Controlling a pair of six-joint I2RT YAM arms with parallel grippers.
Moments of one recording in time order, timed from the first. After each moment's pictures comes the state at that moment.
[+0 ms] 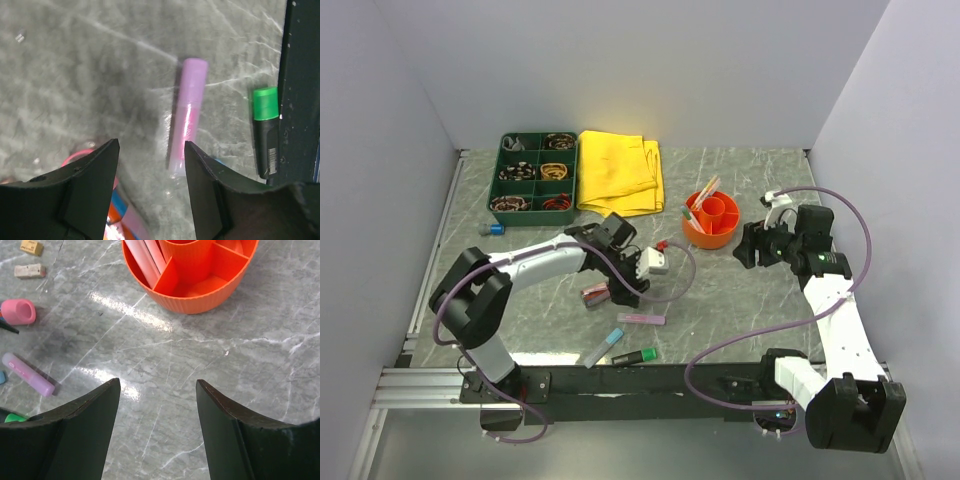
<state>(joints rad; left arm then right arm) -0.73 1.67 1.09 -0.53 0.61 0.59 -0.10 0.99 0.81 -0.56 -0.52 -0.20</state>
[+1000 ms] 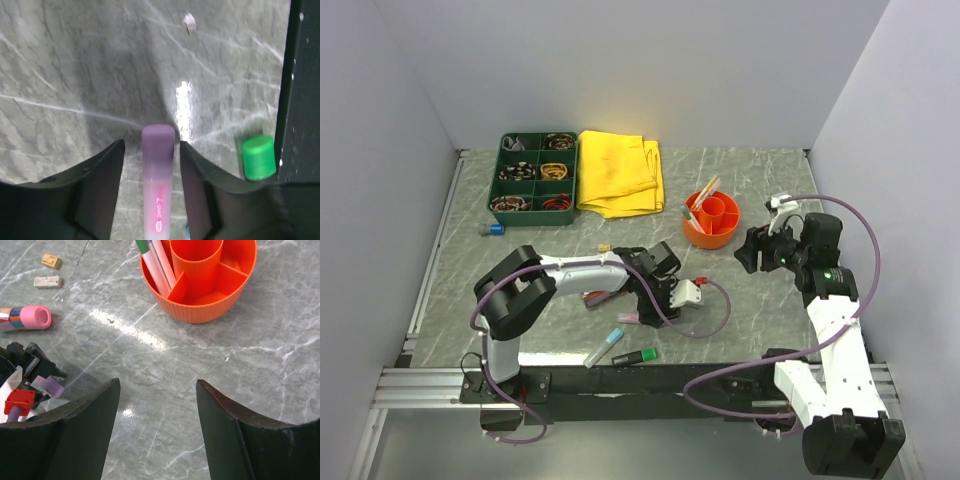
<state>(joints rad) -1.00 1.88 1.22 -0.52 0.43 0.54 -0.10 0.85 0.80 -0.58 -0.54 -0.19</state>
